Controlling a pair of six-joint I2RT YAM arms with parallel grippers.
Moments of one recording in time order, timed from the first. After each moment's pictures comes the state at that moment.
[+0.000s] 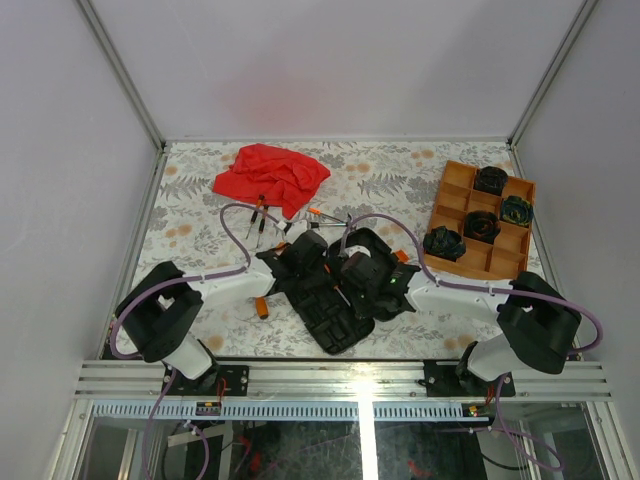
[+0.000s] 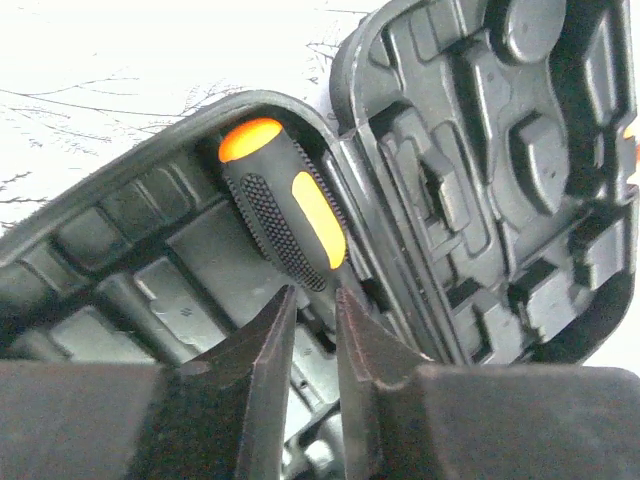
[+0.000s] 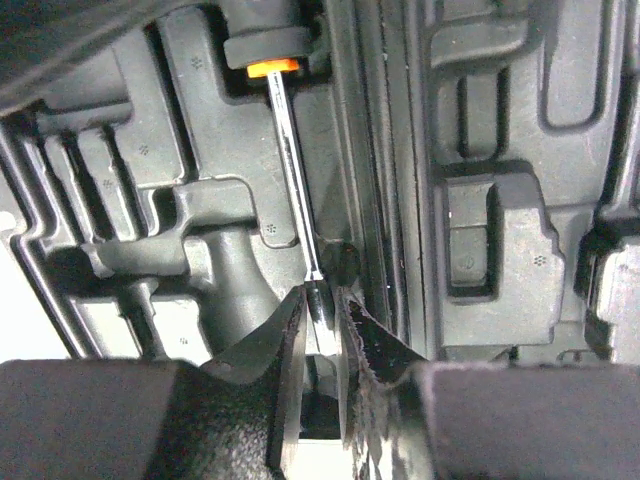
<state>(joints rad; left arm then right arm) -0.81 1.57 0.81 -0.14 -0.16 -1.03 0.97 1.47 0.77 -0.40 0.07 0.56</state>
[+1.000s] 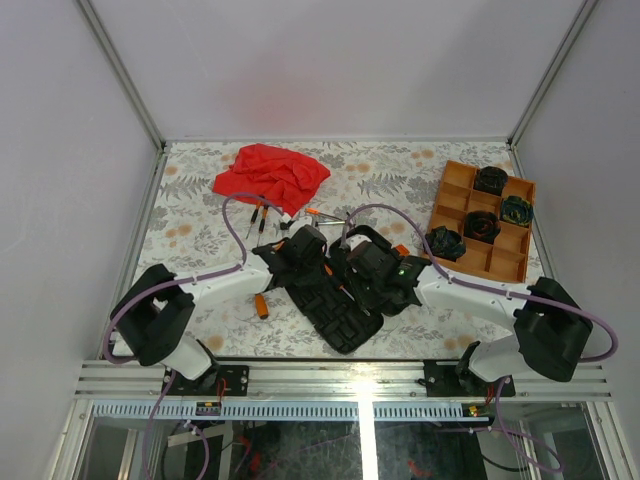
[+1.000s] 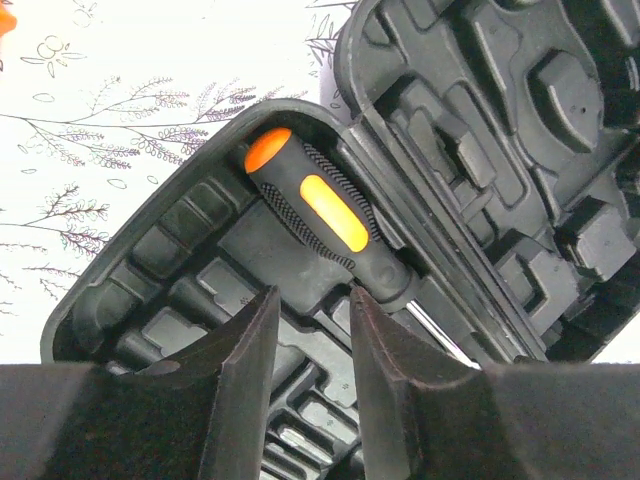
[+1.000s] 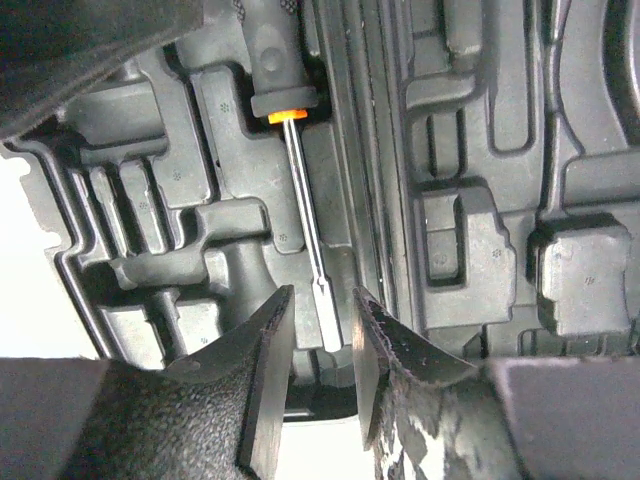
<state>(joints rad) -0.80 1.53 0.88 -0.29 -0.14 -0.86 0.93 1.39 0.82 -0.48 0.09 0.41</state>
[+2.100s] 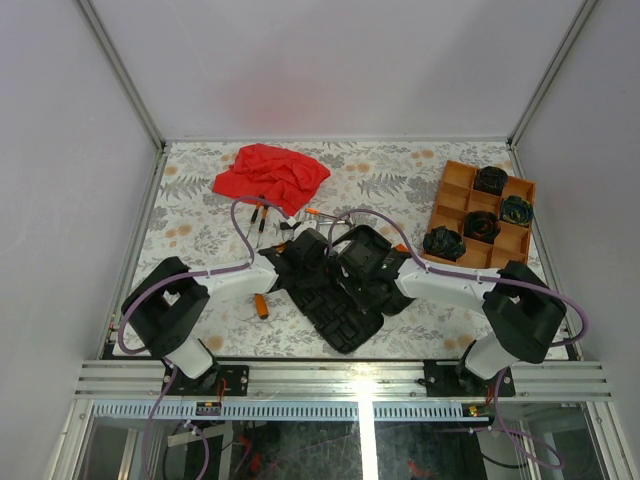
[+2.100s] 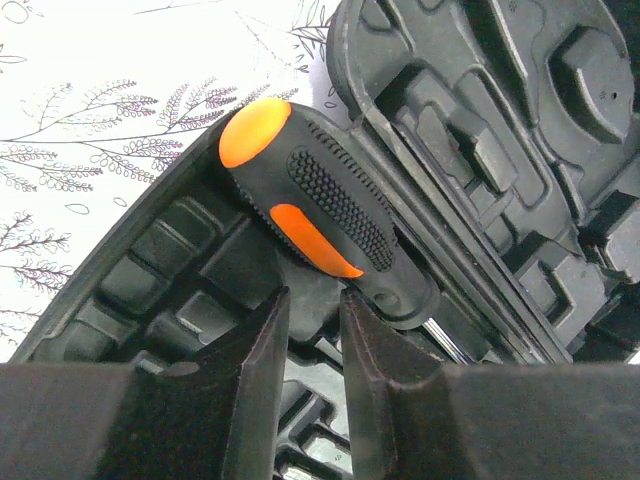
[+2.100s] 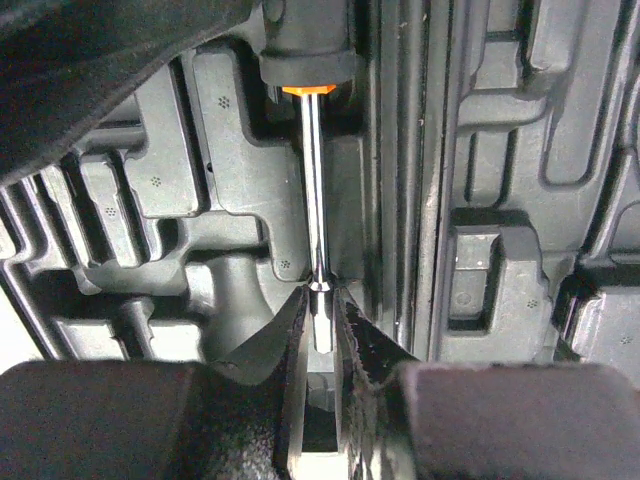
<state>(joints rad) -0.79 1.61 0.84 -0.18 -0.09 -0.83 0.92 1.56 0.89 -0.51 0.03 0.30</state>
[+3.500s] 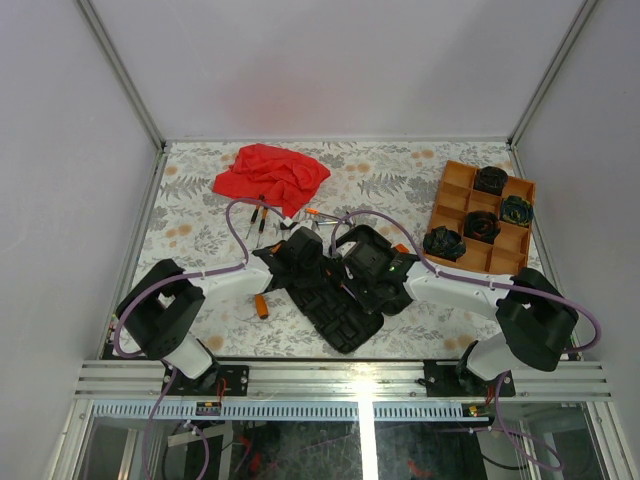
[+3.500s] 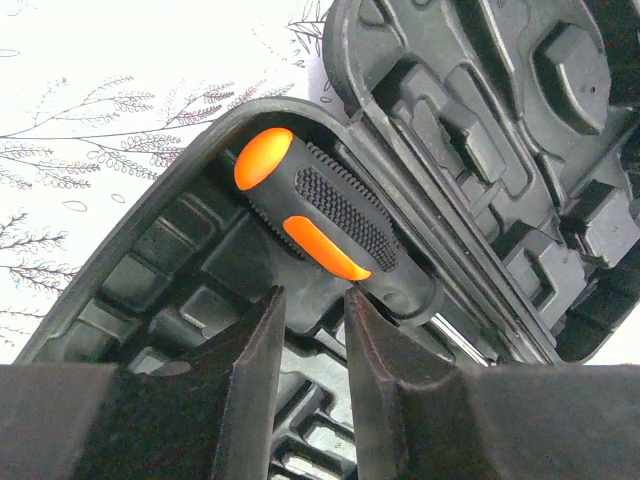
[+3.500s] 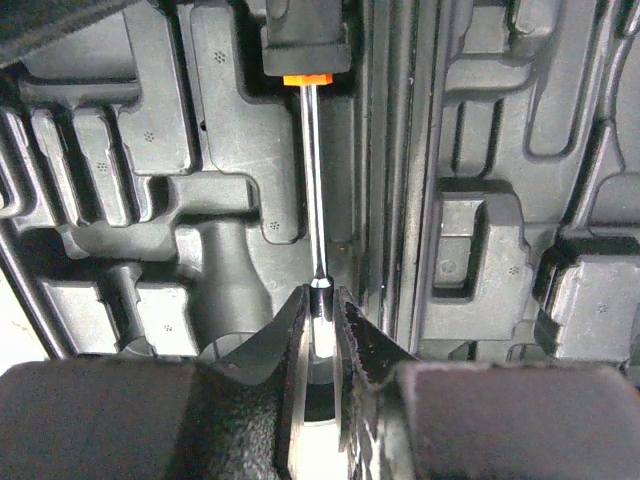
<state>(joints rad) -0.76 1.58 0.81 -0.14 -0.03 -0.83 0.92 1.50 0.86 -0.53 0.03 0.25</state>
